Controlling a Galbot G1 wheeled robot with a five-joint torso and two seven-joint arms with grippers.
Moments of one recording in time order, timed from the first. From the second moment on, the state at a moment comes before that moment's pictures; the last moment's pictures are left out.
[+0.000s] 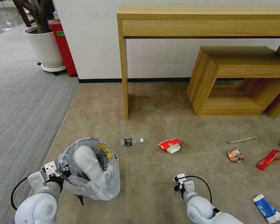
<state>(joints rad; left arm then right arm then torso) 1.55 -1.27 -0.74 -2.11 -0.78 0.60 -0.43 -1.12 0.92 -0.19 1.57 0.65 -0.20 0.40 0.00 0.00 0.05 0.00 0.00</state>
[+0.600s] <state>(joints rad) 1.57 -1.26 -0.73 -2.18 -0.80 0.62 -0.43 -0.81 0.80 -0.26 1.86 0.88 0.29 -0.19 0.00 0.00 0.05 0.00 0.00</state>
